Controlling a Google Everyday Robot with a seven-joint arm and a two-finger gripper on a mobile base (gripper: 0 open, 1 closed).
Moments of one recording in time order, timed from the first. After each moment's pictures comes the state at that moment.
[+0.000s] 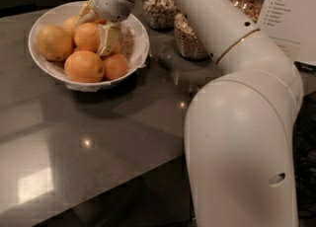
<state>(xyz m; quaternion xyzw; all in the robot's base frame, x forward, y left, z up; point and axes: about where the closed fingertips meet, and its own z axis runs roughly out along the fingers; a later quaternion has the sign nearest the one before) 0.649 0.166 0.933 -0.87 0.35 0.15 0.32</state>
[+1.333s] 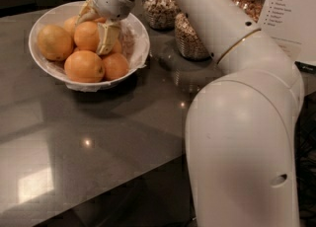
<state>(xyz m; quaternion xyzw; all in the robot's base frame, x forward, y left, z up) 0.650 0.163 0.941 -0.87 0.35 0.14 0.33</state>
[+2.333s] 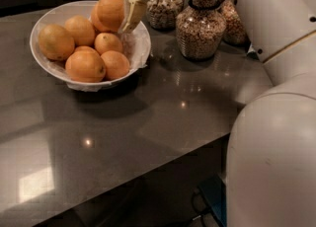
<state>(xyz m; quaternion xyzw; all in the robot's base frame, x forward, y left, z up) 0.654 0.096 1.008 -0.83 0.38 0.09 0.39</state>
